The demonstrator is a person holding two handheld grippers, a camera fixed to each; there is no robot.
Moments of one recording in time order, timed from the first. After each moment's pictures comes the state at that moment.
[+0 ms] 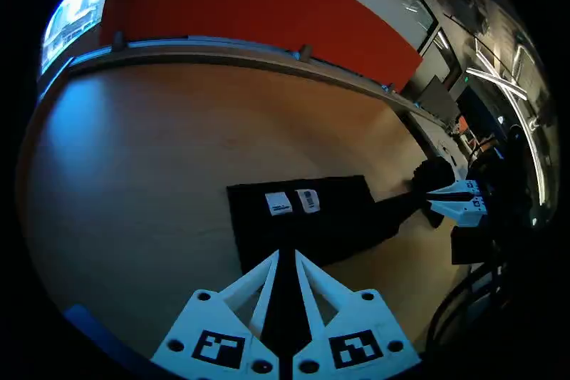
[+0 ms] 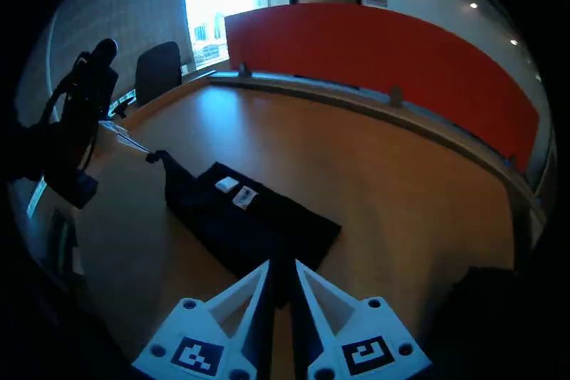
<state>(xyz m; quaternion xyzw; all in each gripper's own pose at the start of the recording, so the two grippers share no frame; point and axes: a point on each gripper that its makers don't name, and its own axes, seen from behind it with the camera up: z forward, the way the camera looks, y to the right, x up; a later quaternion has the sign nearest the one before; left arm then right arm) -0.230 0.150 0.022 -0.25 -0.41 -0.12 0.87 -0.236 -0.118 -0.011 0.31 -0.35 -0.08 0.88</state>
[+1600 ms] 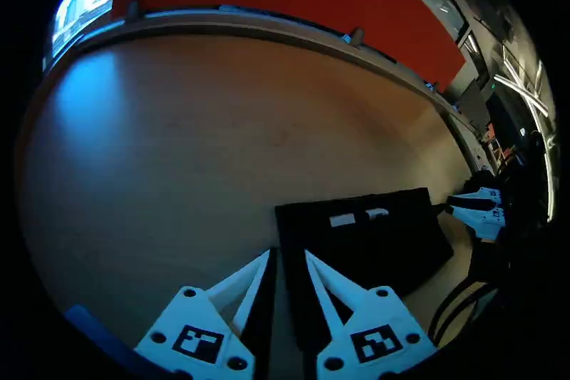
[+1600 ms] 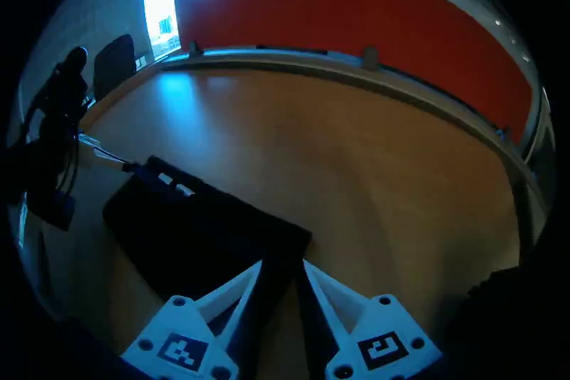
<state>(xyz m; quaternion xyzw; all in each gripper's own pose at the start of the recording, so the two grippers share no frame) -0.317 0.139 0.106 -0.18 -0.45 -0.12 0.87 -0.309 -0.113 0.064 0.23 -0.40 -0.08 0.89</state>
